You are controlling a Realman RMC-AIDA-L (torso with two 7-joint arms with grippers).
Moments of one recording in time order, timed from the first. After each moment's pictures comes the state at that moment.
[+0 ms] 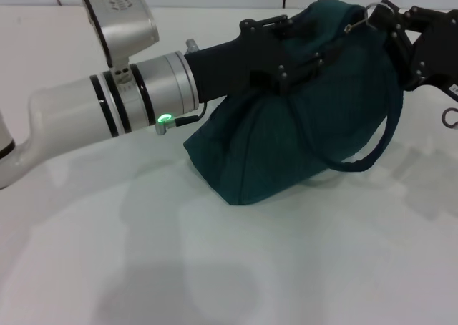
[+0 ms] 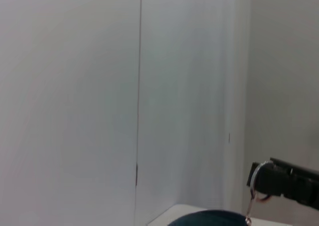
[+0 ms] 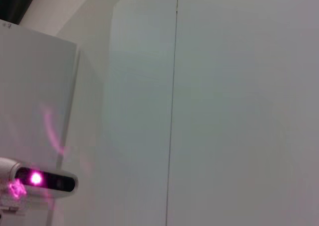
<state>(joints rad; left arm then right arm) -0.58 -2.09 1.61 0.62 0.92 1.07 -1.05 0.46 2.01 -1.38 -0.41 -0.71 -1.48 0.66</state>
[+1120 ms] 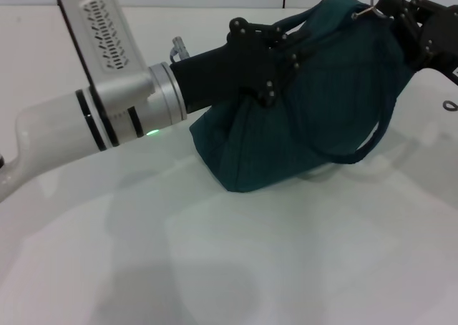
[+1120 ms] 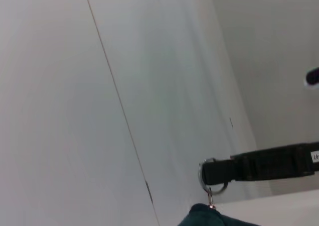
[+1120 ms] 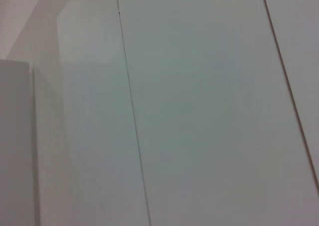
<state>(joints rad) -0.54 -2.09 1.60 0.62 0.89 1.13 -0.66 0.48 2.01 -1.37 -0.39 -0.67 -1.43 0.87</state>
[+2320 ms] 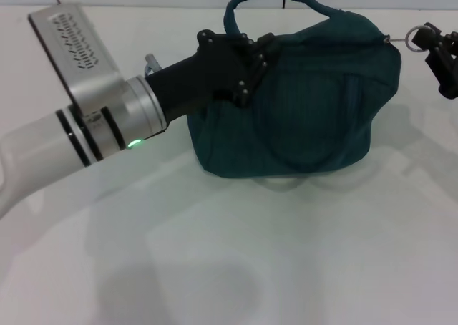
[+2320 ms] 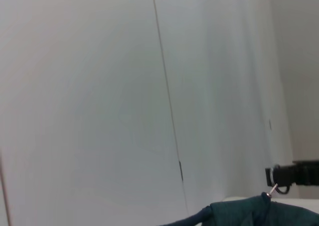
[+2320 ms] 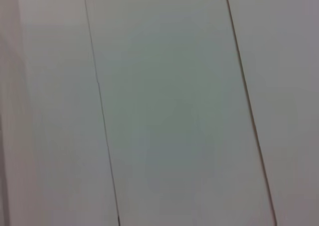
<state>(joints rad) -0.48 -2.09 1.59 0.58 0.80 1.10 -0.72 0.41 1.95 -1.37 -0.36 -0.69 -1.39 0.86</state>
